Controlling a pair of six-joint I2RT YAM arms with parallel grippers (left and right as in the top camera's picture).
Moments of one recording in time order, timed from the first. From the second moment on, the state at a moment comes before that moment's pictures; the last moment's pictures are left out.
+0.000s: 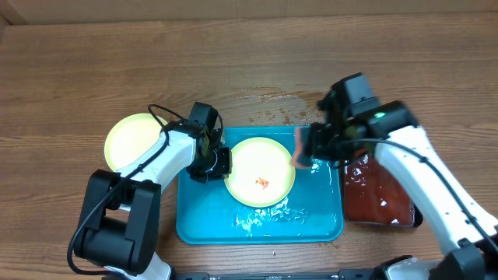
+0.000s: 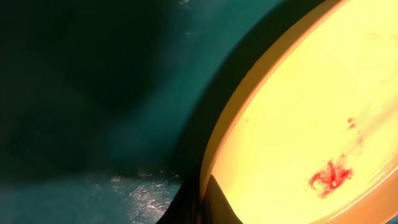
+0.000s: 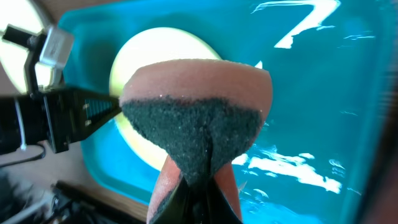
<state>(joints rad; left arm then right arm) -0.29 1.77 0.99 -0.73 0.32 -0.35 0.36 1.53 1.22 -0.98 -0.41 0.43</state>
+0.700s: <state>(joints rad) -0.30 1.79 0.98 -0.71 0.39 -0.33 0.57 1.85 1.09 -0.72 -0.59 0.43</state>
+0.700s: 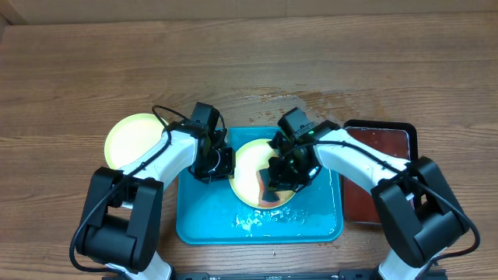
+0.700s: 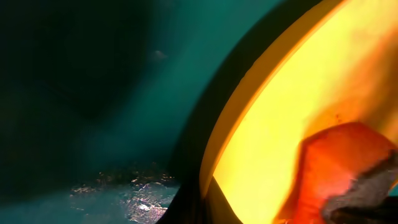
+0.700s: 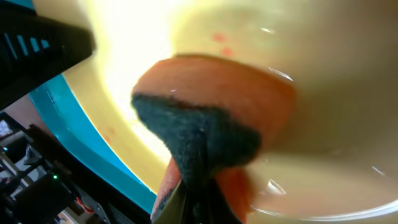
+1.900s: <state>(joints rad) -0.30 1.79 0.98 -0.73 0.43 -0.33 0.47 1.90 1.19 -0.69 -0.22 0.63</state>
